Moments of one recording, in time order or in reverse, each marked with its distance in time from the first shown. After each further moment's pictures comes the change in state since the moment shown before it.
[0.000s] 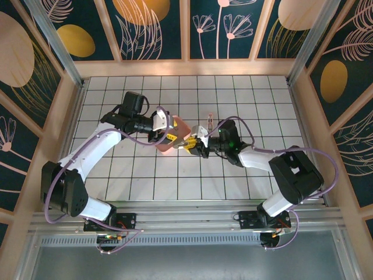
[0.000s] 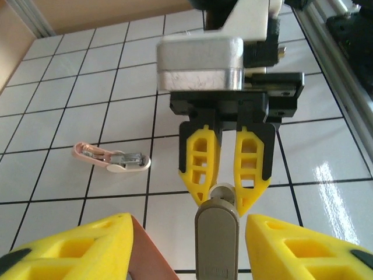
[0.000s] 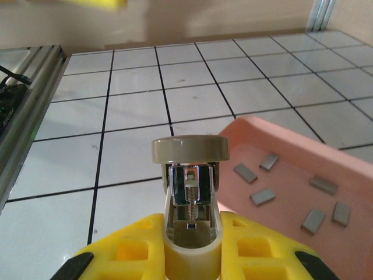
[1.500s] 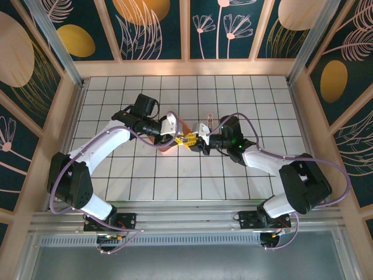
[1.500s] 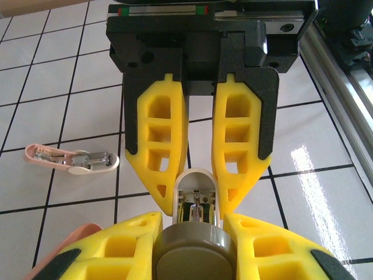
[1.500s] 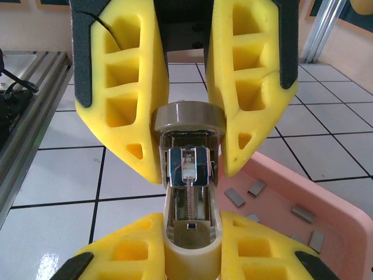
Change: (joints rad) left arm -0.065 0.082 0.039 -0.071 -0.031 0.053; right arm -0.006 -0.099 0.026 -0.096 -0.012 -0.064
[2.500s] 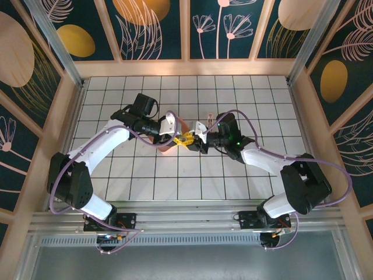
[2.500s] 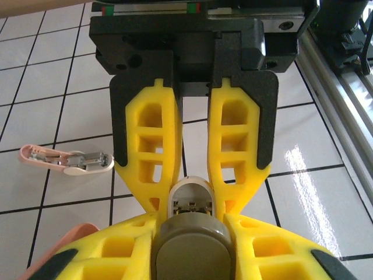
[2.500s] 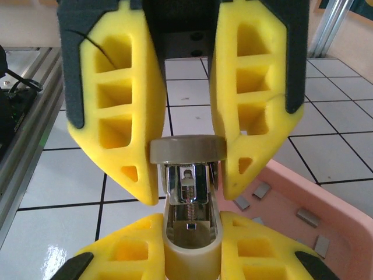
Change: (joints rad) left arm 0.005 0.000 0.012 -0.034 0.021 0.013; right arm 0.029 0.000 0.072 -0.115 0.021 -0.020
